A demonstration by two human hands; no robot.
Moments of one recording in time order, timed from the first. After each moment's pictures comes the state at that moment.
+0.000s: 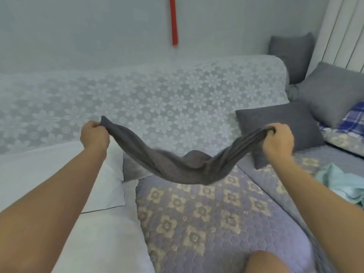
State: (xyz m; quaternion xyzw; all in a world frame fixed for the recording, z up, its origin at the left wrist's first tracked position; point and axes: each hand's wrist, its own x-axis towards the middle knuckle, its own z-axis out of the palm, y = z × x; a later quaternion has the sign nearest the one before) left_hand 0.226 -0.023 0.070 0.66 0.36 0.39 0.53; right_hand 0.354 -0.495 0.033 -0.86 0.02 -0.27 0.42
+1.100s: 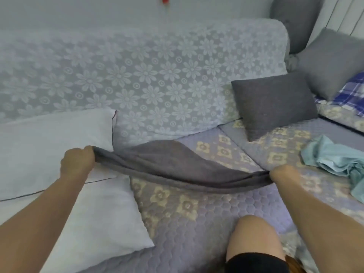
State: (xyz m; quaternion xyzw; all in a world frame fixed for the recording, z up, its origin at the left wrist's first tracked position) left_hand 0.155 -0.028 -0.047 0.76 0.51 0.20 0.35; right_hand 0.336 -0.572 -0.141 -0.93 0.26 0.07 0.25
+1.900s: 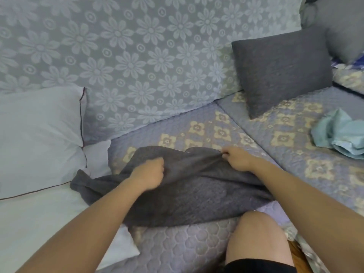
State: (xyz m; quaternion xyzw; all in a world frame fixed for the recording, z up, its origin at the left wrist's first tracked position) left_hand 0.260 -0.186 -0.169 0.98 0.09 -0.12 0.12; right_hand 0.393 -0.478 -0.190 -0.94 -0.19 0.21 0.19
